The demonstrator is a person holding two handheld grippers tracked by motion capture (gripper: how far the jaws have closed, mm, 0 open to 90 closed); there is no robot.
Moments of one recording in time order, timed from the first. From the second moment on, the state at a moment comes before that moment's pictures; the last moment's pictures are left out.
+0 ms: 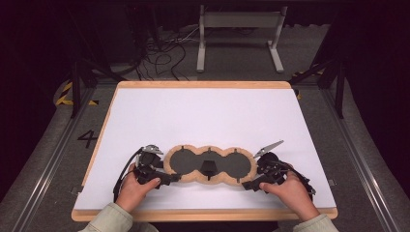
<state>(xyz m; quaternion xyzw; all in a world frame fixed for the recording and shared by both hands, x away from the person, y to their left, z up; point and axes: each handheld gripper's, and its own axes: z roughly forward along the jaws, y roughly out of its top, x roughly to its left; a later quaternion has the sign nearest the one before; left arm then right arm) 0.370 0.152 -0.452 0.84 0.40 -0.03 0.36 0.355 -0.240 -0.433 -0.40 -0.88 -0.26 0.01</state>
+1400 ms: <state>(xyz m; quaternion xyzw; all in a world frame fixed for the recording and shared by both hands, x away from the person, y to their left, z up) 0.358 0.159 -0.424 0.80 0.43 0.13 0.41 0.342 -0.255 -0.394 -0.43 -0.81 -0.36 -0.18</state>
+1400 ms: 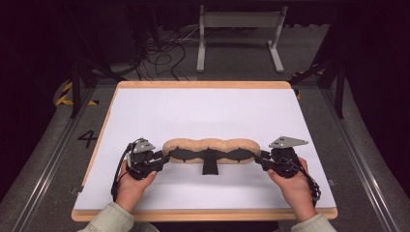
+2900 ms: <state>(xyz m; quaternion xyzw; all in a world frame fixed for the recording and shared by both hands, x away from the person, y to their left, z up) 0.358 0.185 -0.413 0.81 0.38 0.18 0.42 0.320 -0.261 -0.402 -0.36 -0.85 -0.33 -0.19</state>
